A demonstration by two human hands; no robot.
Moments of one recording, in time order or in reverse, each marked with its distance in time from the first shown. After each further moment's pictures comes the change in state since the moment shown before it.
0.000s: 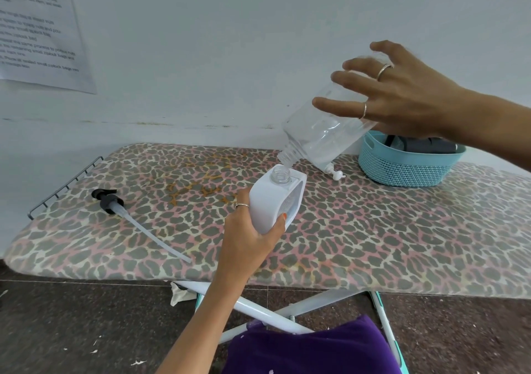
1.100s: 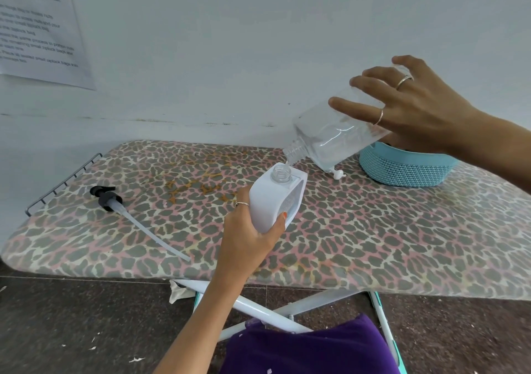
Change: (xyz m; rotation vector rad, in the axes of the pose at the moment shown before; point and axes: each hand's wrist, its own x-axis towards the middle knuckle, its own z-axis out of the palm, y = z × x) left_hand -0.001 -0.001 0.001 -0.013 0.013 0.031; right_hand -0.022 -0.012 0.019 0.138 0.025 0.090
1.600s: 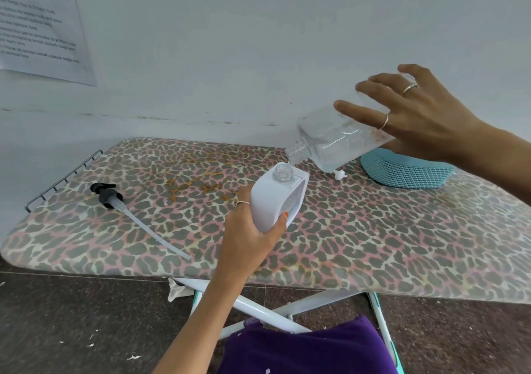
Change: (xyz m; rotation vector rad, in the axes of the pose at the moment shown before) left_hand 0.001 0.000 0.000 -0.019 0.004 0.007; right_hand -0.006 -0.006 0.007 0.013 0.050 0.040
